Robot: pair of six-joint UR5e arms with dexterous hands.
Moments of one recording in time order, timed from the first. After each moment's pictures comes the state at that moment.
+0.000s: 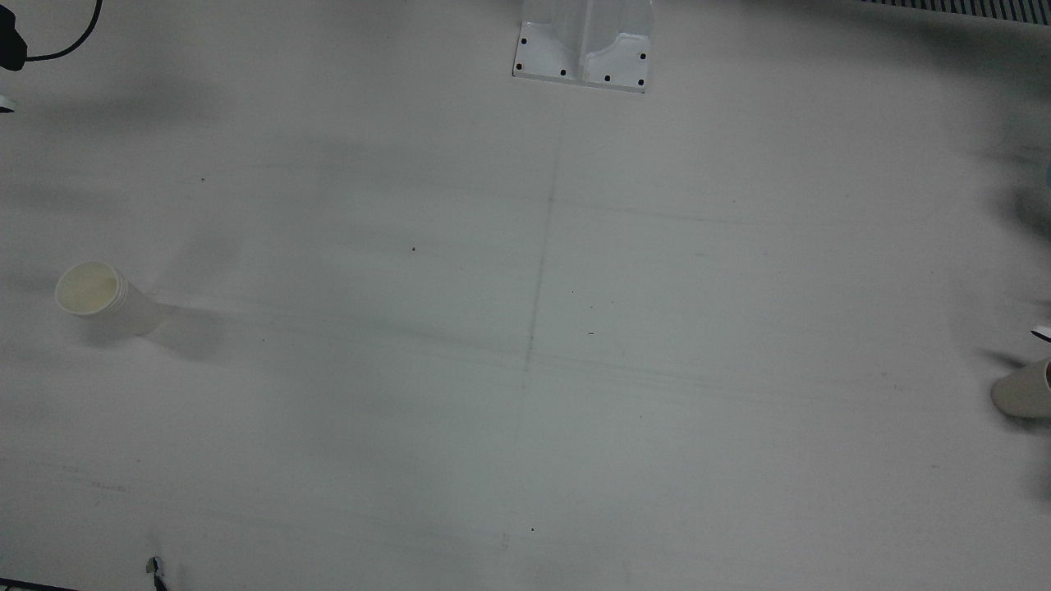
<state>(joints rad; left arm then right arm) -1.04 -1.44 -1.24 -0.65 1.44 0.66 1.15 -1.66 1.98 -3.22 -1.35 -0.23</state>
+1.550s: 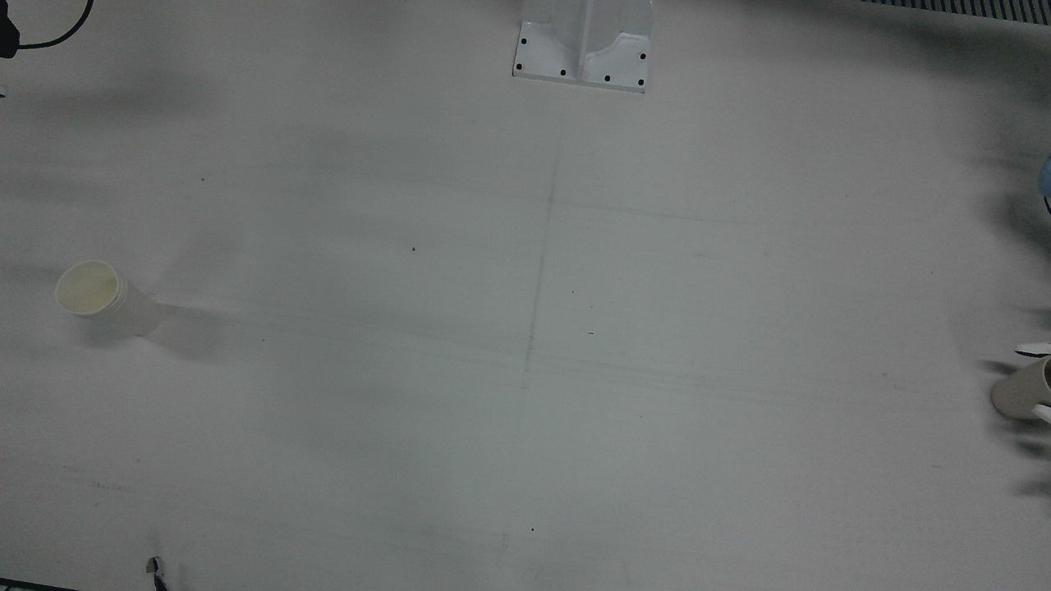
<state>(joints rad) -1.03 -1.47 -1.24 -0.61 1.44 0.62 1.16 -1.70 2.00 -3.21 -1.36 -0.22</state>
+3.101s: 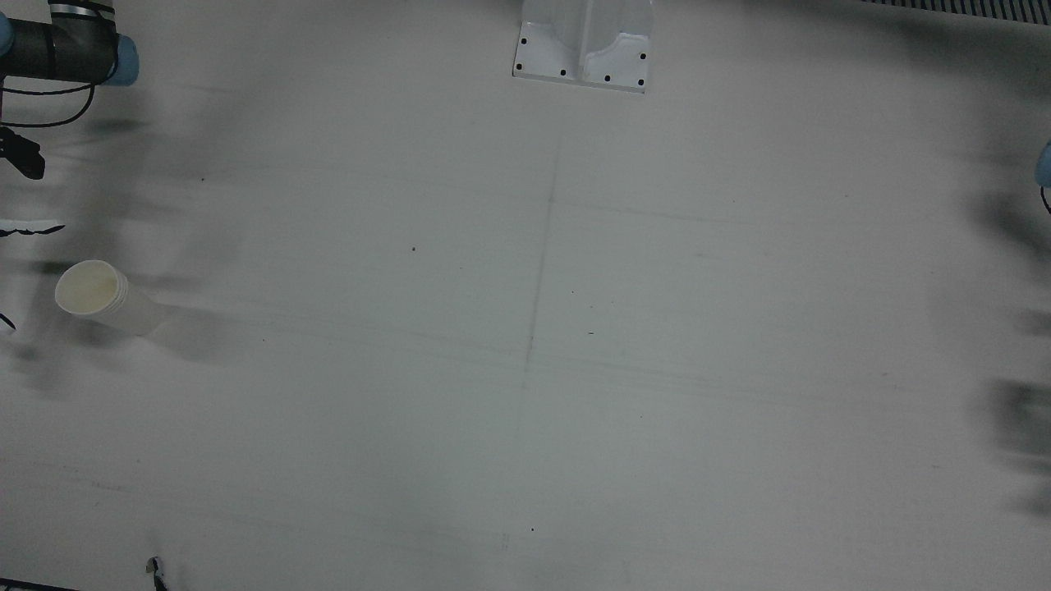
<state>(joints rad) -1.04 -1.45 -1.37 -0.49 1.40 0.34 1.05 -1.56 1.21 -2.70 -1.35 -0.39</state>
